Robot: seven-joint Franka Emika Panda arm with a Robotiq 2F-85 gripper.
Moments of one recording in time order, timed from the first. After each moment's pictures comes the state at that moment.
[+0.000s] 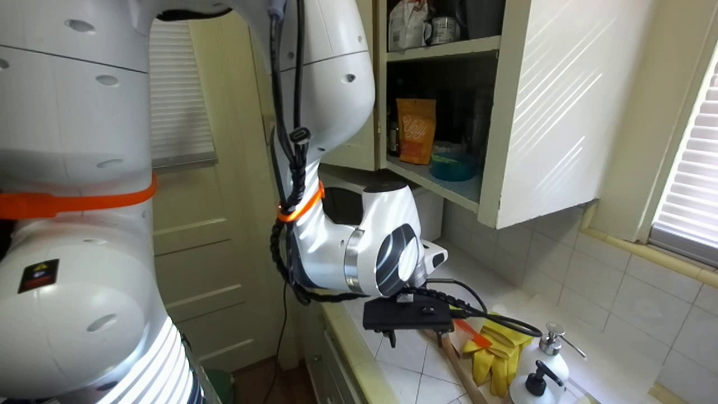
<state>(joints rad) -0.18 0.20 -0.23 -2.73 -0.75 3.13 -0.27</state>
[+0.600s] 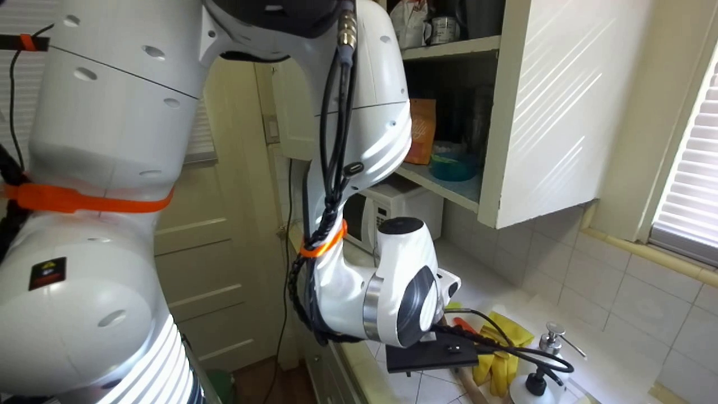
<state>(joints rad) -0.13 0.43 -0.39 -2.64 -0.81 3.36 -0.38</state>
